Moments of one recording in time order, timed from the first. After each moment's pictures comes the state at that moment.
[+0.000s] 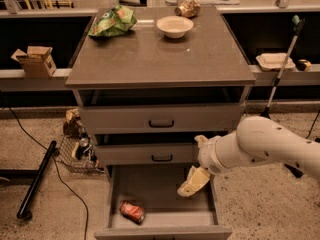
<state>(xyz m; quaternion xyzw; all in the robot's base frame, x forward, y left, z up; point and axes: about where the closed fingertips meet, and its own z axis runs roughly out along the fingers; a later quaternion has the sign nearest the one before) 0.477 -0.087 0.646 -0.54 0.78 0.17 0.28</state>
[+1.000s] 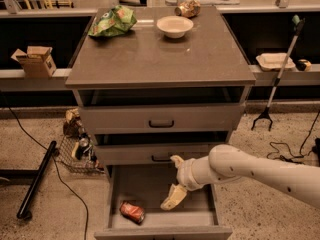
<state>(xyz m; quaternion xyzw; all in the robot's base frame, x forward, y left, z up) 0.494 -0.026 0.506 -0.57 0.72 0.24 0.30</state>
